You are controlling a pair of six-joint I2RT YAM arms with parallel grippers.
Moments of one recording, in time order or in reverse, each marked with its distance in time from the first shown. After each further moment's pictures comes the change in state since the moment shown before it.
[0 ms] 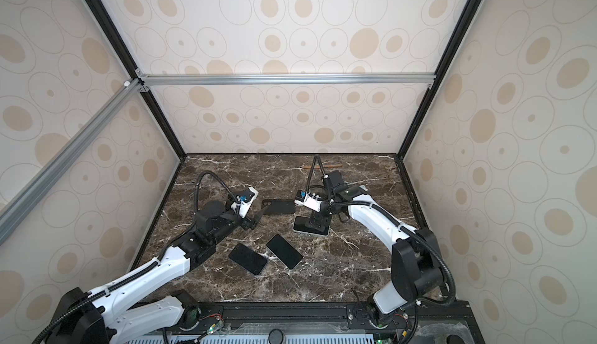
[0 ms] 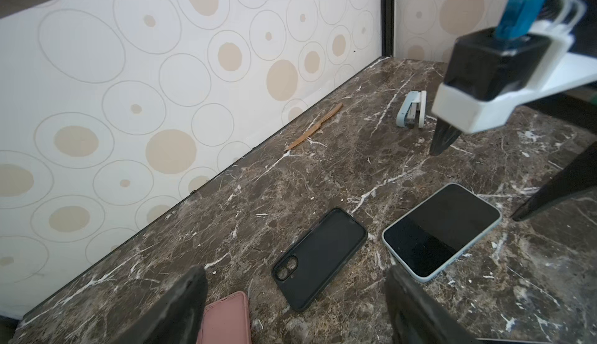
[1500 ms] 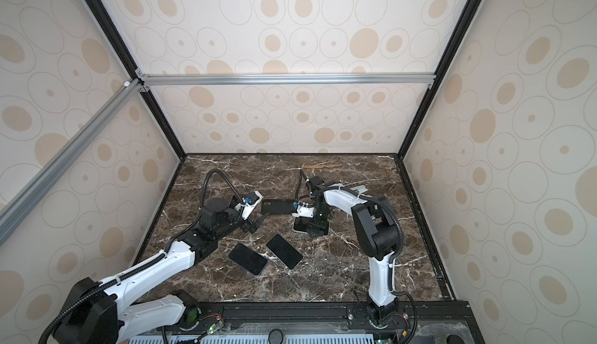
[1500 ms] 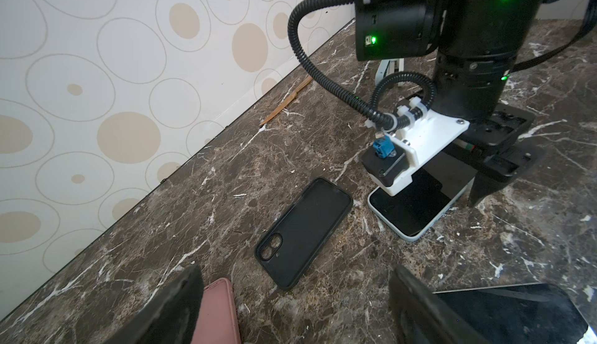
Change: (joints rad) left arm 0.055 0.070 0.001 -0.042 0.118 0.068; right arm 0.034 0.416 0.220 -0.189 0.199 -0.060
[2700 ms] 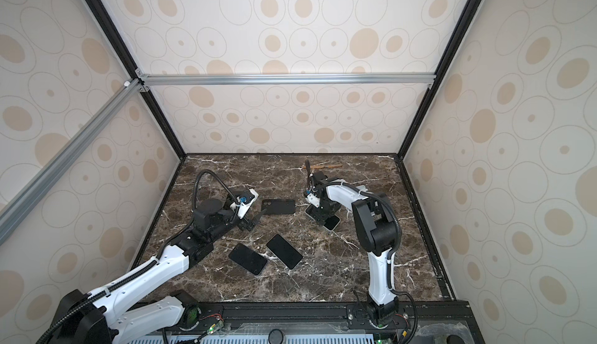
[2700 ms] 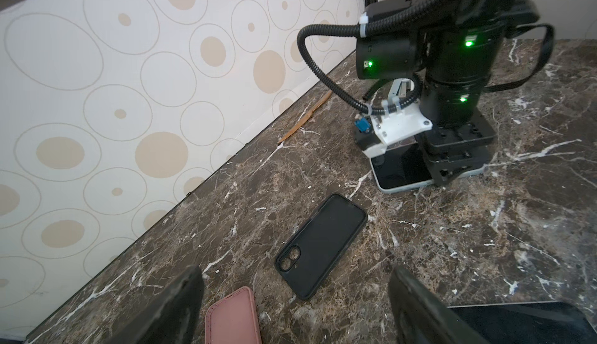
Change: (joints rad) left arm 0.000 -0.085 0.000 0.000 -0.034 0.014; right arm -0.073 0.064 0.107 -0.008 0.251 0.533
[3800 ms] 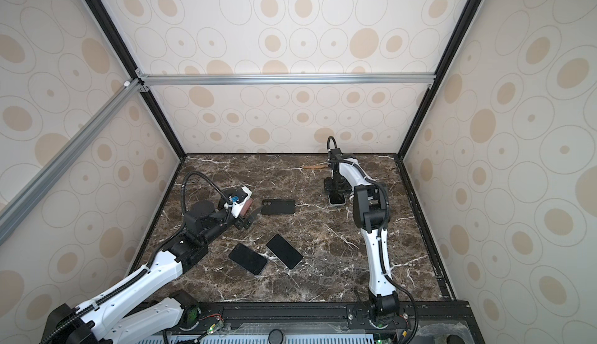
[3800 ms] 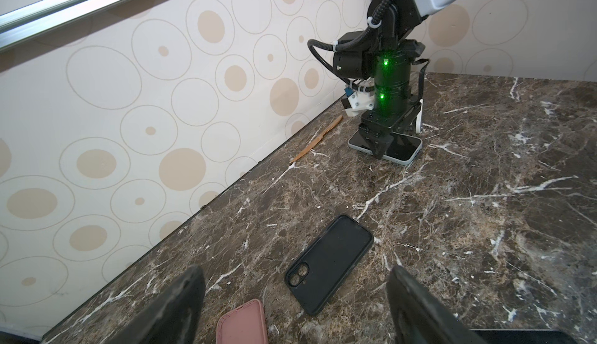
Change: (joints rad) left arm 0.000 -0.082 -0.005 0.005 -0.016 -0.034; right arm -0.198 0.364 0.593 -0.195 -0.036 0.503
